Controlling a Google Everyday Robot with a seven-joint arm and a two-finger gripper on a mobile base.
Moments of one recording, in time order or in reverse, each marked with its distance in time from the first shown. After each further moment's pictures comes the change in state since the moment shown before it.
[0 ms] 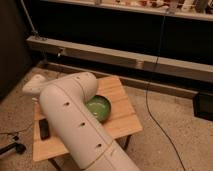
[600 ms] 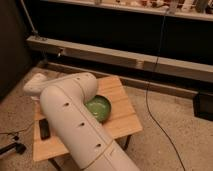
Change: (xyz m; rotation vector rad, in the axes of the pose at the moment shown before) arm -0.002 -0.007 0.001 -0.005 0.003 0.016
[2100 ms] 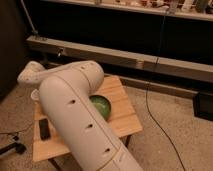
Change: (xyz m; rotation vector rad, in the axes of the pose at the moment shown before) arm -0.001 -0.044 -0.115 0.146 -0.207 0.046
